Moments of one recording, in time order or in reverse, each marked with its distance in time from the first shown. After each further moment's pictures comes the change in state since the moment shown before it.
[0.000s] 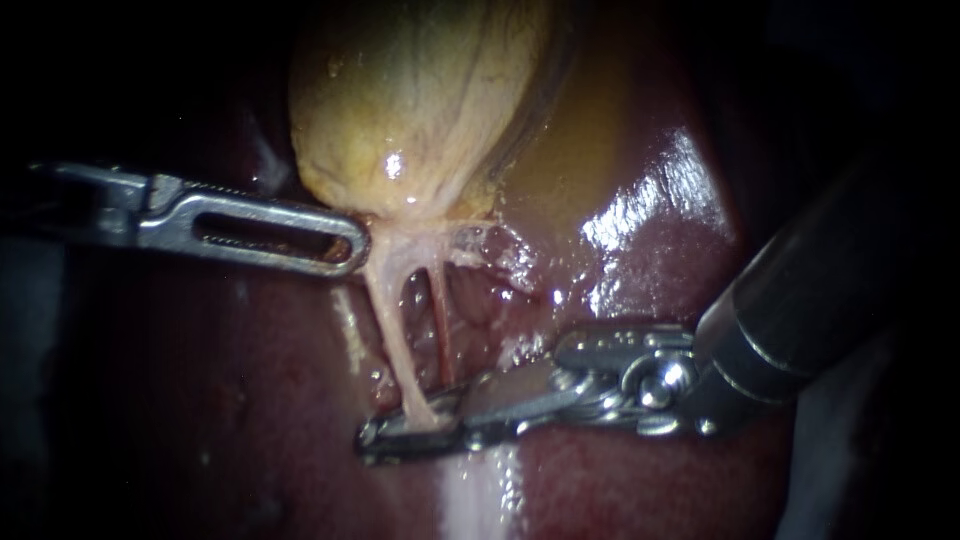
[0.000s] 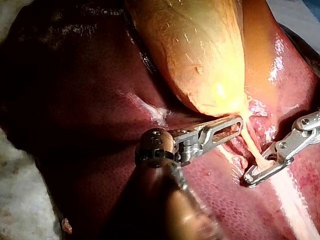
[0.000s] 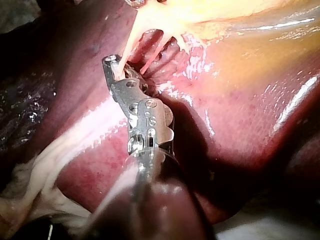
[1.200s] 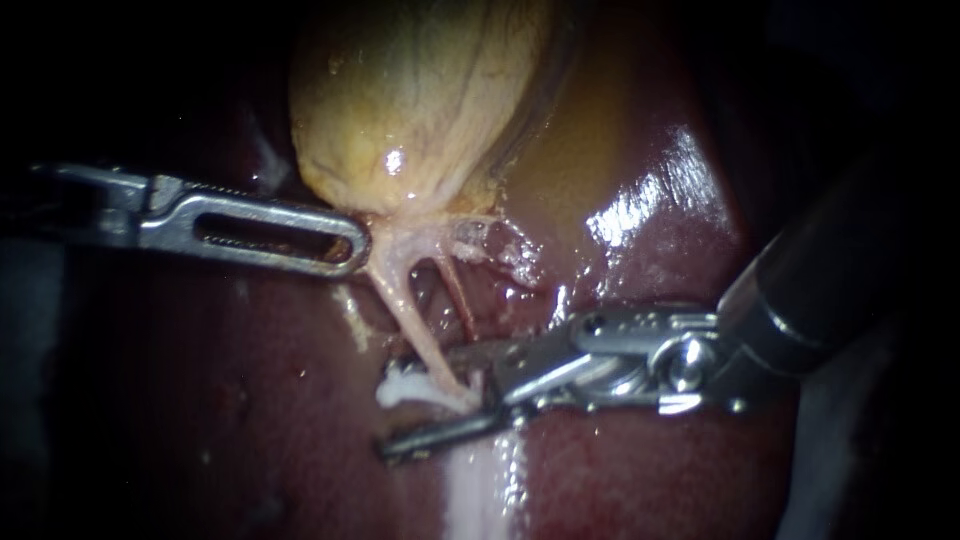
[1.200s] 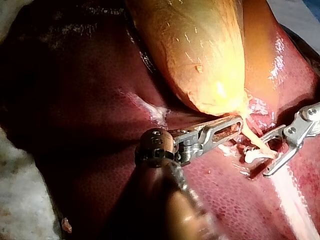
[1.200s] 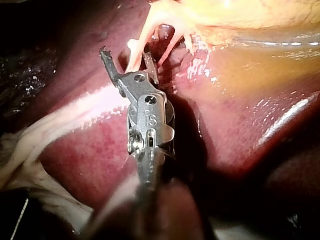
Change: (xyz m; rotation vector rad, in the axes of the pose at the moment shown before) right arm 0.003 0.000 -0.005 -0.134 0.192 -0.213; left arm 0.000 0.000 0.000 0.001 0.002 0.001
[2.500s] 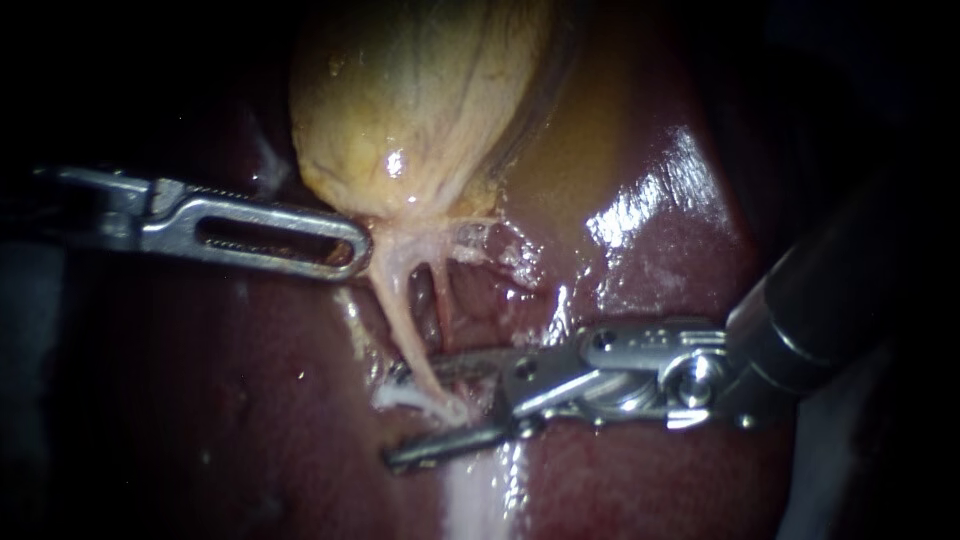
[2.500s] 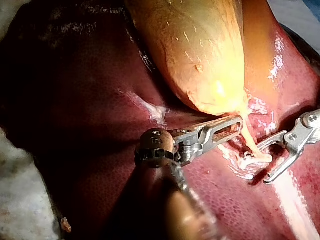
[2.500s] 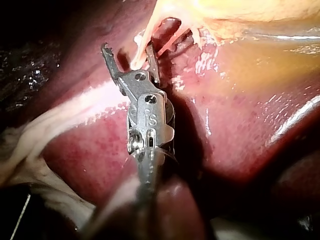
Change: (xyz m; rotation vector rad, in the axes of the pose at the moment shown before) right arm -0.003 -0.002 0.003 0.077 -0.031 0.000; left arm 0.000 0.000 0.000 0.001 0.000 0.002
